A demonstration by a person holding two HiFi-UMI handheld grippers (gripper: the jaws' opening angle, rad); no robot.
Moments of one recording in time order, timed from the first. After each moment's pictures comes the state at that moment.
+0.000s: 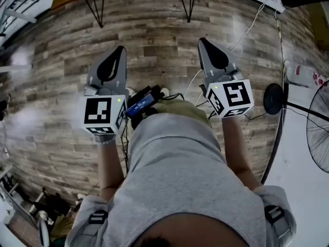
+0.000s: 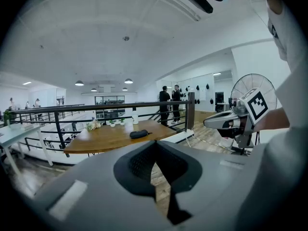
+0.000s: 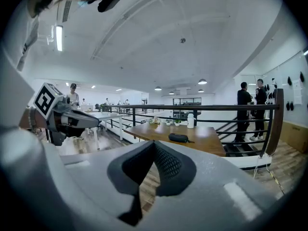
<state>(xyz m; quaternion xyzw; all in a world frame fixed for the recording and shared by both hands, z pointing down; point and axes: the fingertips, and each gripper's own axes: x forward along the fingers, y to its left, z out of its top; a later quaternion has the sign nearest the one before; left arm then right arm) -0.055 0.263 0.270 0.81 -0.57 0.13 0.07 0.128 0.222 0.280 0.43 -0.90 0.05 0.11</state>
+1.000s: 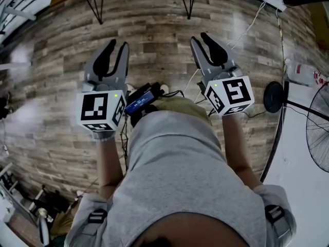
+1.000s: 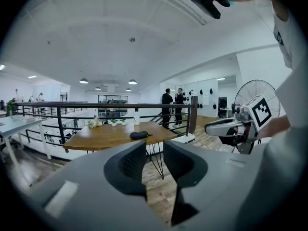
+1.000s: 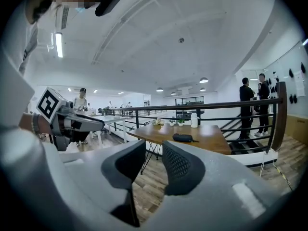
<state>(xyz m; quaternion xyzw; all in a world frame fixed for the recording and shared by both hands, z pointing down) -0.056 0.261 0.265 0.80 -0.58 0.11 0.08 0.119 0.227 0.278 0.41 -0.90 0.07 0.09</state>
